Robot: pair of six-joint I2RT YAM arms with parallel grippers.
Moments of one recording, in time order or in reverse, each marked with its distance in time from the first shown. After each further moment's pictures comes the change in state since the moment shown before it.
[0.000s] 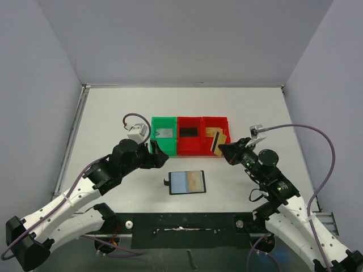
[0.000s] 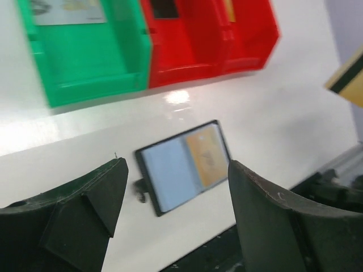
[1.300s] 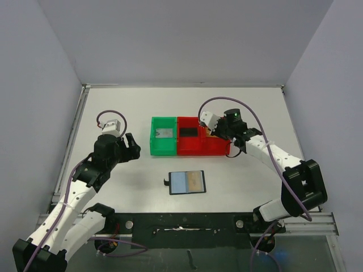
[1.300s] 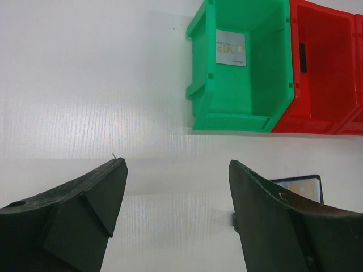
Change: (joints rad) left arm 0.394 -0.071 -0.048 -0.126 -0.076 0.211; right arm -0.092 0.840 0.444 -0.160 0.077 -1.374
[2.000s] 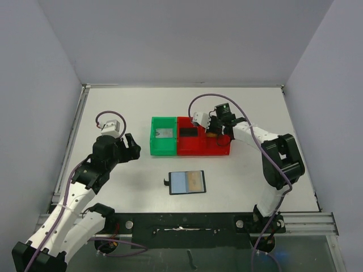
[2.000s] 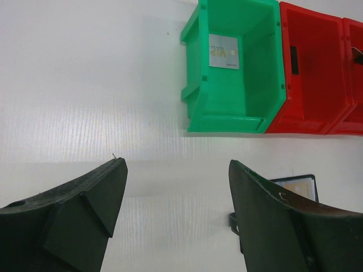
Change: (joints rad) left arm 0.000 -0.025 -0.009 0.011 0.010 0.002; right arm -0.024 0.343 0.214 -0.030 -0.004 -0.214
